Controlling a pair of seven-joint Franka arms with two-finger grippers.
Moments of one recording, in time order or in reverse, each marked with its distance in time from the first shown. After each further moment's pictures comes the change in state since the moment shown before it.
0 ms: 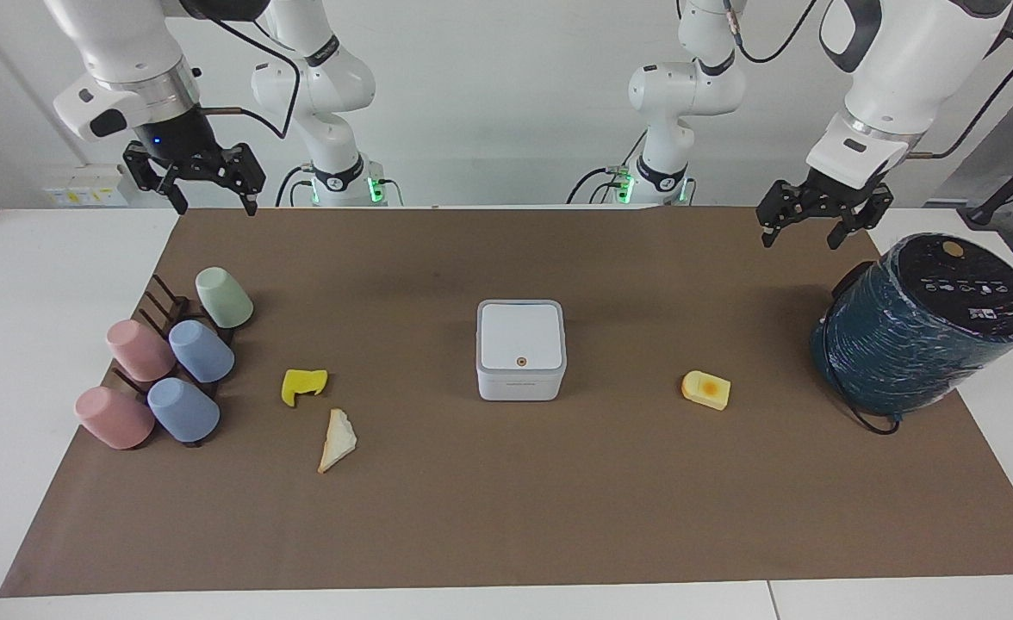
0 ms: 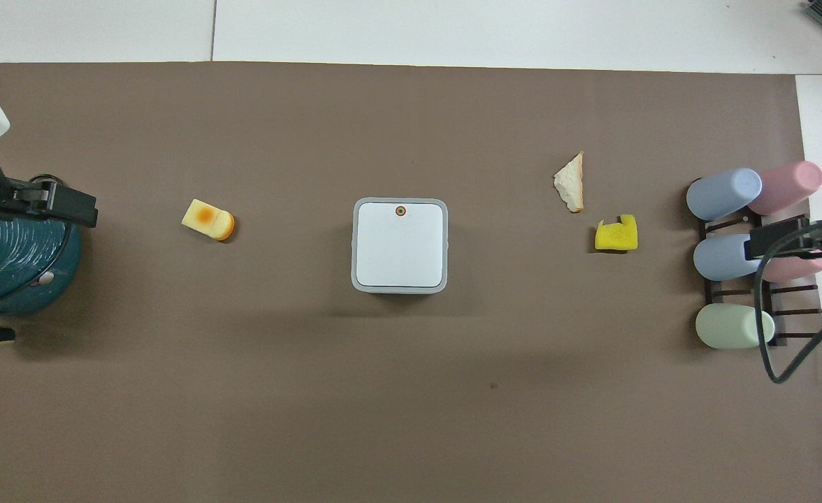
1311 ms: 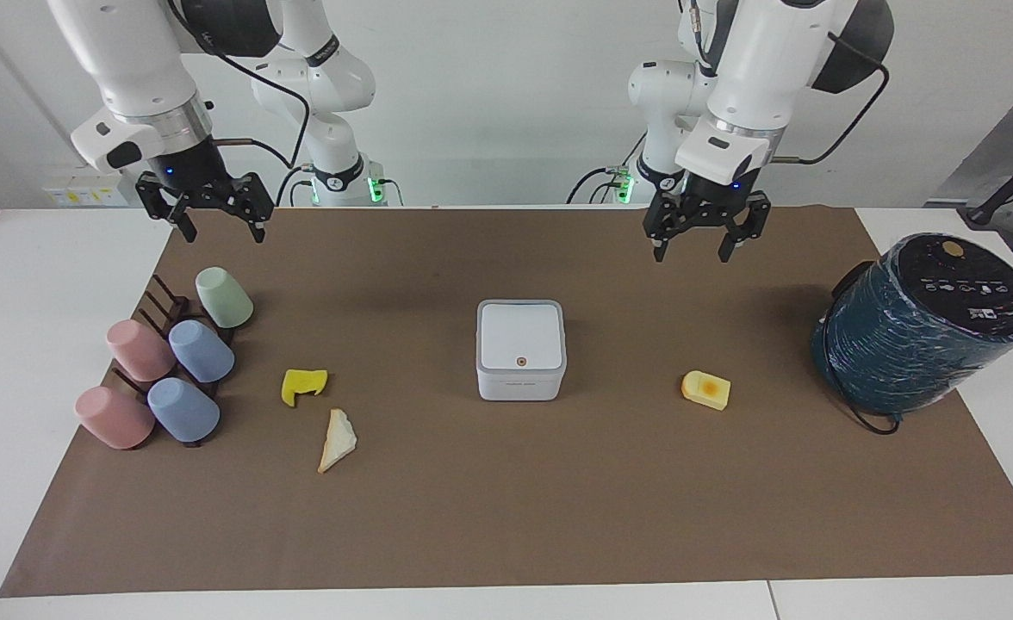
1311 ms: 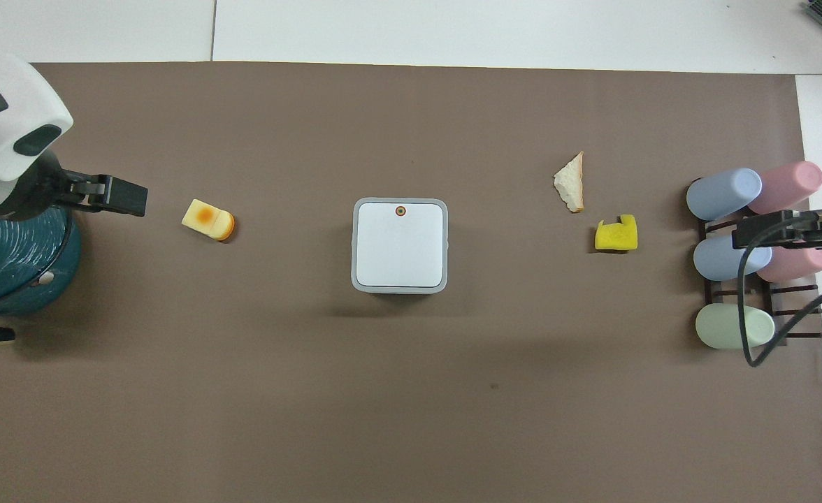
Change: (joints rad) left arm -0.181 0.030 -0.122 -0.065 -0.009 0.247 -0.426; right arm 0.004 0.011 0.002 -0.086 0.001 0.152 0.000
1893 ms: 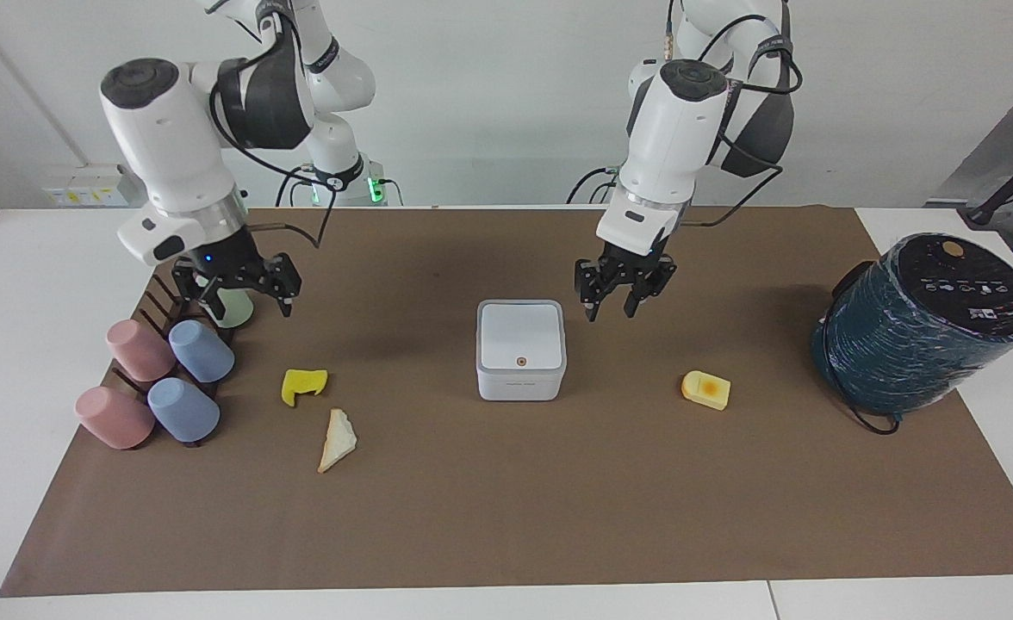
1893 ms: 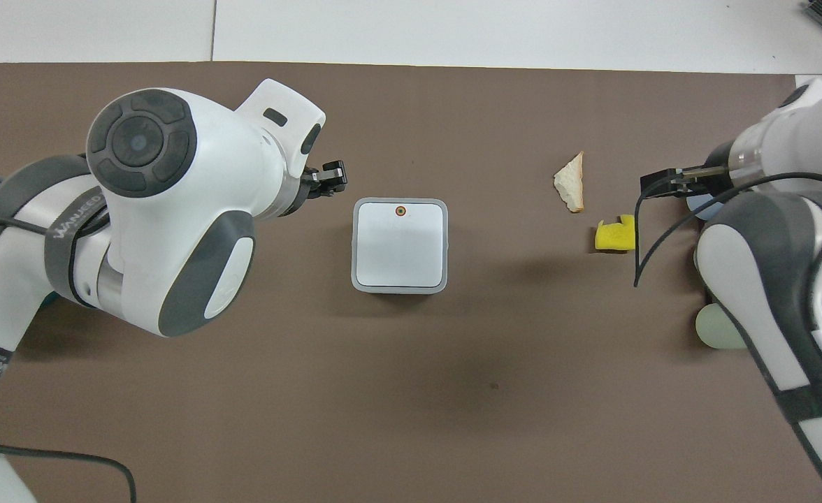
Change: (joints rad) left arm -0.094 0.145 -0.001 -0.017 -0.011 0.228 -0.248; right arm 0.043 0.229 0.003 -0.038 0.011 0.348 -0.039
